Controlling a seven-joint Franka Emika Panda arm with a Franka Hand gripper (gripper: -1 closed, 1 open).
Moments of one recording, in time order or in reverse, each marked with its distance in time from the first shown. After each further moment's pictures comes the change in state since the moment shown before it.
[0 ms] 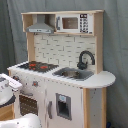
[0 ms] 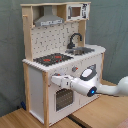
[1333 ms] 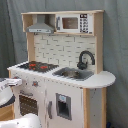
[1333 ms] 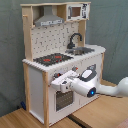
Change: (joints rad) arm 0.001 -0.012 0.000 0.005 -0.001 -0.020 -0.440
